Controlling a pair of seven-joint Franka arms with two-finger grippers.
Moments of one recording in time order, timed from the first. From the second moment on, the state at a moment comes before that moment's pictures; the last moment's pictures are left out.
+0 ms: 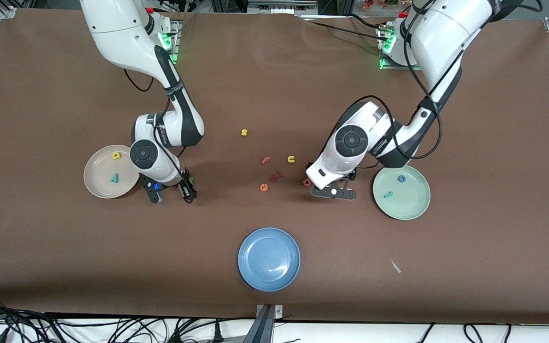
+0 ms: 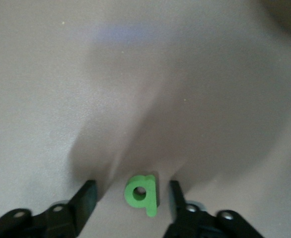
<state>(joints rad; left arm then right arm) -0.15 0.72 -0.48 -1.58 0.29 2.15 -0.65 0.62 0.66 -0.28 -1.84 0.33 2.43 1.21</state>
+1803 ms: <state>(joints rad) -0.33 0.85 -0.36 -1.53 0.35 2.28 -0.76 0.62 0.65 -0.28 -1.84 0.33 2.43 1.00</state>
